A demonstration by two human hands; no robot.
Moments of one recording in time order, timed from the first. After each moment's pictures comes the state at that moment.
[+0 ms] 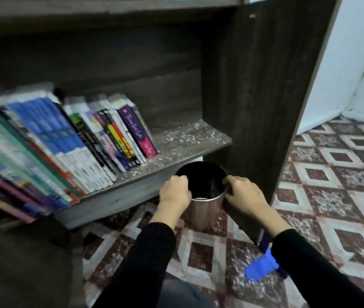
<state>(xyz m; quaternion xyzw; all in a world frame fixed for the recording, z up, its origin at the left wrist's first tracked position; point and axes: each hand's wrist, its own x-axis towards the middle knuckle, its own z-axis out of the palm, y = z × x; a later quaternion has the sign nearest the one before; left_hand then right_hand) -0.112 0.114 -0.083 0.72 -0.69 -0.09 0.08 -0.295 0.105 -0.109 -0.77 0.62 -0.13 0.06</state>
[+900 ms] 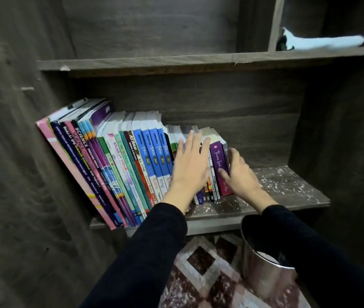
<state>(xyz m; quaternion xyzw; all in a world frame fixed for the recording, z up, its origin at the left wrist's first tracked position) 0.036 0.084 0.031 0.71 -0.64 0.26 0.13 -0.085 -0.001 -0.010 -0.82 0.48 -0.29 0.14</state>
